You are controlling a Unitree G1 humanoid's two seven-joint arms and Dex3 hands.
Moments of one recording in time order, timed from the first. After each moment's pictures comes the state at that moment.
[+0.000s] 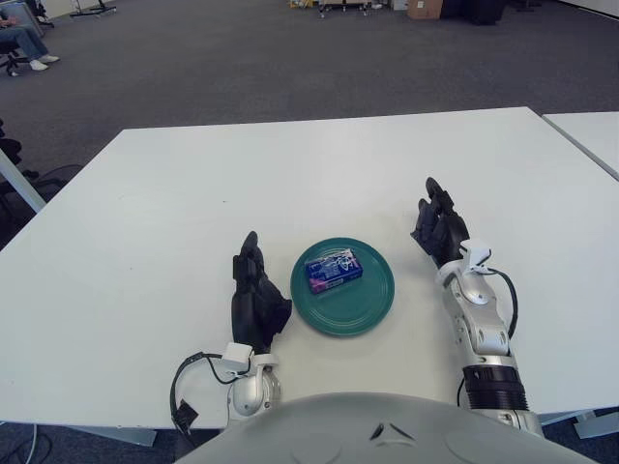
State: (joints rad) left arm 0.46 -0.11 -0.24 0.12 -0.03 -0.54 0.25; right arm 0.05 0.01 -0.07 -0.01 0.06 0.02 0.03
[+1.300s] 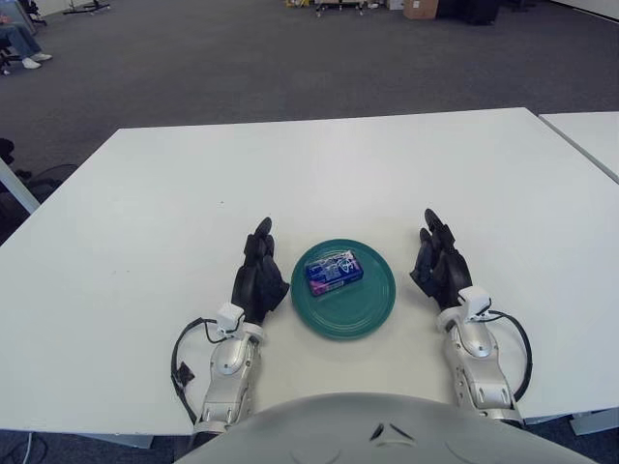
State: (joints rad) left arm 0.34 -0.06 -0.12 0.08 -0.10 -0.36 -0.05; right arm 0.27 0.00 0.02 0.02 -0.02 -0.21 0.00
